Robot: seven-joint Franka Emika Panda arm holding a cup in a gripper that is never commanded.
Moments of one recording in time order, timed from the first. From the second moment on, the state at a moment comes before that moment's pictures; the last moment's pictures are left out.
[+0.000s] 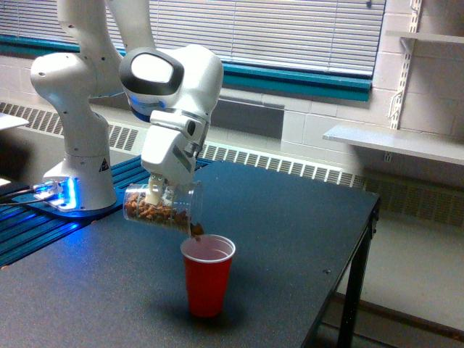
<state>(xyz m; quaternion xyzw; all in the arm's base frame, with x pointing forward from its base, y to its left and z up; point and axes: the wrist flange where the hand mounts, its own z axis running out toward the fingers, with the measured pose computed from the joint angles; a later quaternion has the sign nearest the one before) 0.413 -0.207 0.277 0.92 -0.26 0.10 0.27</state>
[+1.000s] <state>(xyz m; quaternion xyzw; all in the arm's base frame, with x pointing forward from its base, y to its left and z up) 0.426 -0.210 0.285 0.92 -0.22 0.07 0.32</state>
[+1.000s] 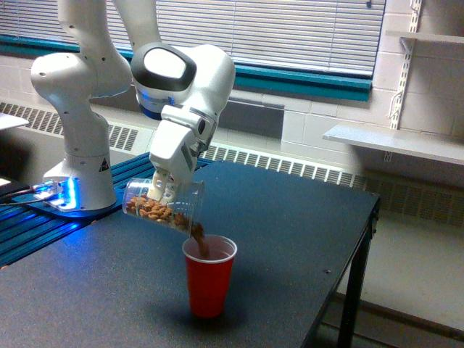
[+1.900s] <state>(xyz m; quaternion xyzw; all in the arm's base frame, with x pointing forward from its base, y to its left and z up) 0.432 -0.213 0.290 0.92 -0.17 0.03 0.35</state>
